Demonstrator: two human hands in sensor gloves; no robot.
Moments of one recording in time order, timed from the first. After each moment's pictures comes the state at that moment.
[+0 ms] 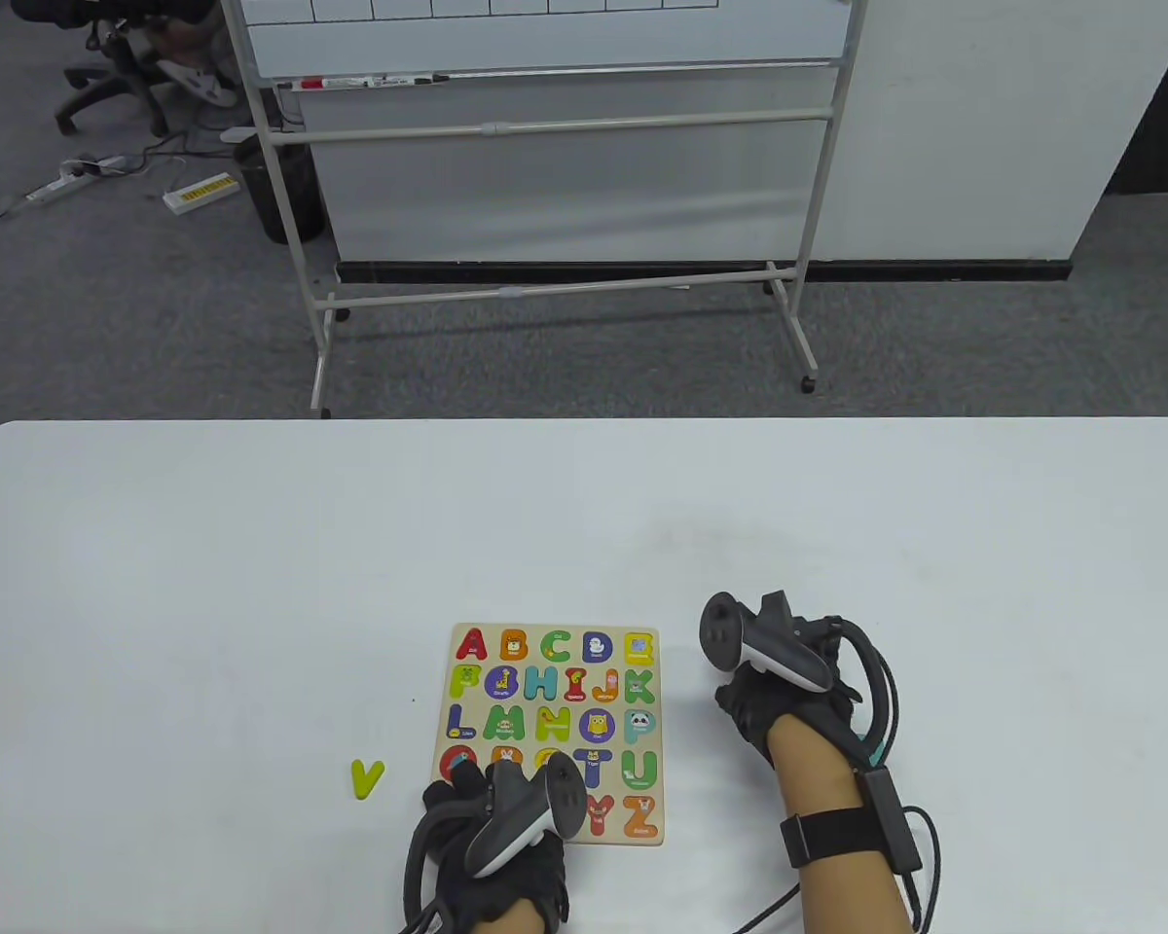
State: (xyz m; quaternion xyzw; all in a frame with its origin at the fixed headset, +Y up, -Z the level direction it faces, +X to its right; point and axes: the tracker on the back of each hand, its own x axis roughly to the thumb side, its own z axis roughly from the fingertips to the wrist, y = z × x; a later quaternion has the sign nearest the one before) left_hand -0.098 -0.790 -0.277 -0.25 -0.01 -0.02 0.97; right_hand 0.147 -0.738 -0.404 -0.02 -0.14 -0.99 0.08
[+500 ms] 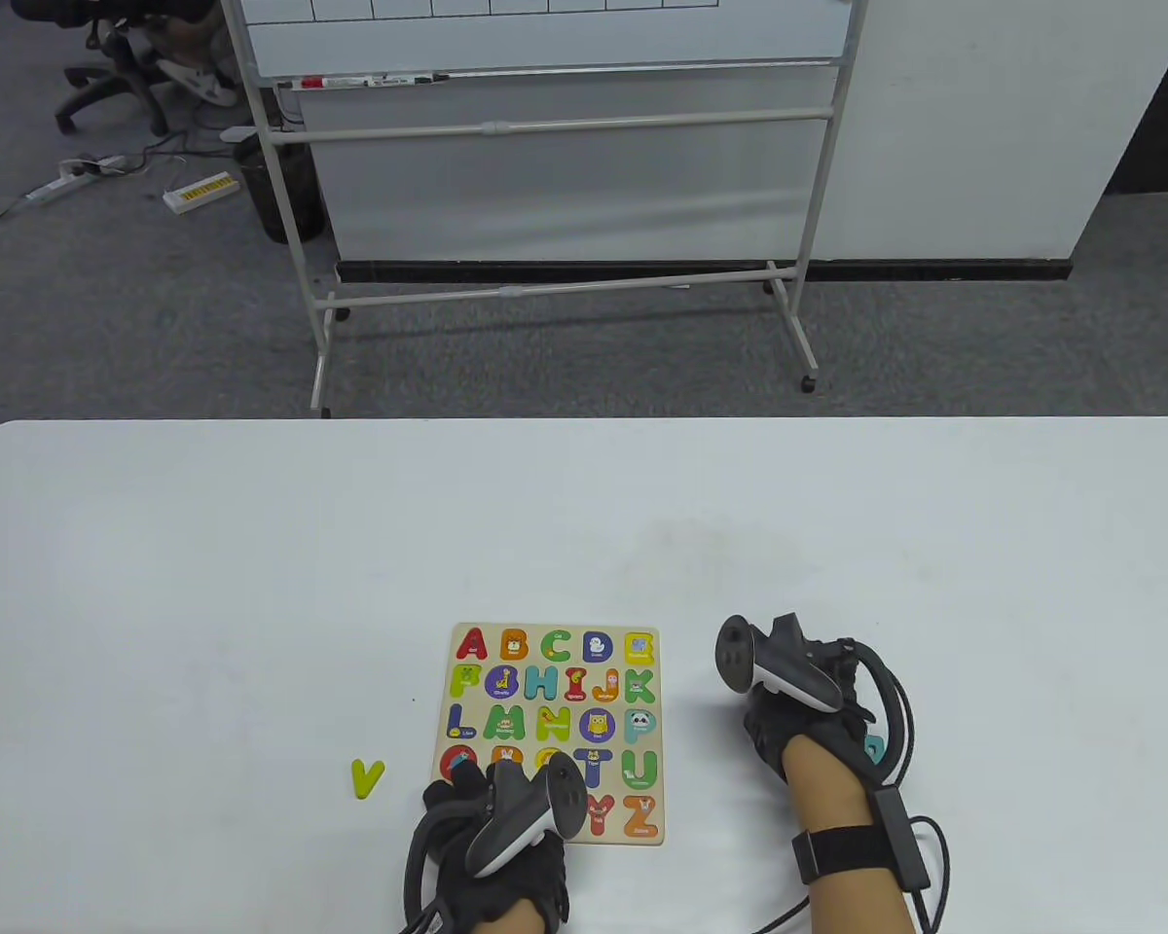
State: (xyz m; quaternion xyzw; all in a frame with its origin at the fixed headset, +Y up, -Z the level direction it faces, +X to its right) left_hand -0.098 -0.791 -0.278 -0.25 -0.01 -0.02 0.97; right_hand 0.159 -0.760 -0.398 -0.01 -0.15 -0.98 0.09
